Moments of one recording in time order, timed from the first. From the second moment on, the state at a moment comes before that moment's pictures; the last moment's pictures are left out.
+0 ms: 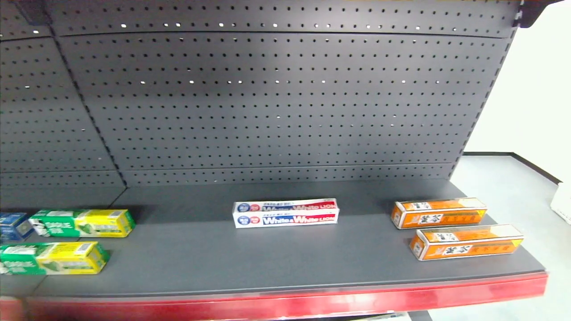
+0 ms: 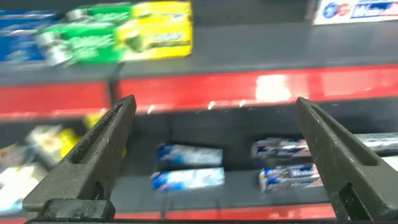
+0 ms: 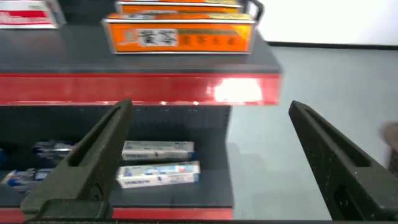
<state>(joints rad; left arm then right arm) 0.01 0.00 0.00 0.01 -0.04 0.01 0.00 0.00 0.00 0.00 0.00 0.00</state>
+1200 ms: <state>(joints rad) 0.01 0.00 0.00 0.00 -0.04 0.01 0.00 0.00 0.00 0.00 0.00 0.00</state>
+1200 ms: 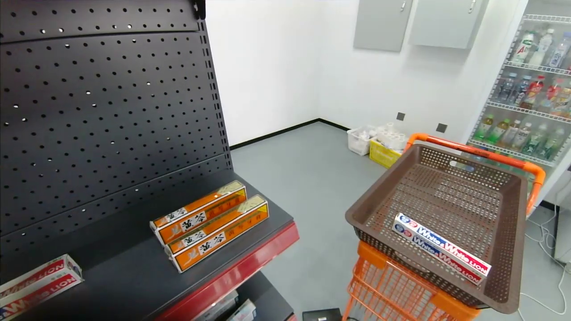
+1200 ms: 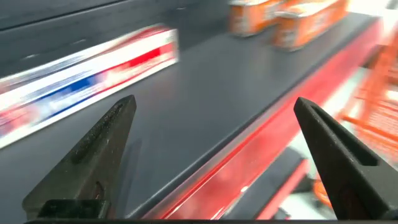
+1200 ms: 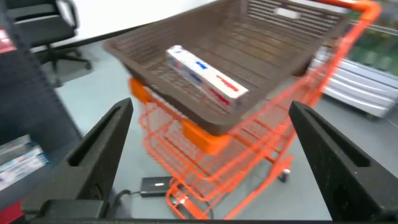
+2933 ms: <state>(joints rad) 0.01 0.00 0.00 0.00 -0.04 0.01 0.04 0.78 -0.44 -0.04 -0.07 -0.06</state>
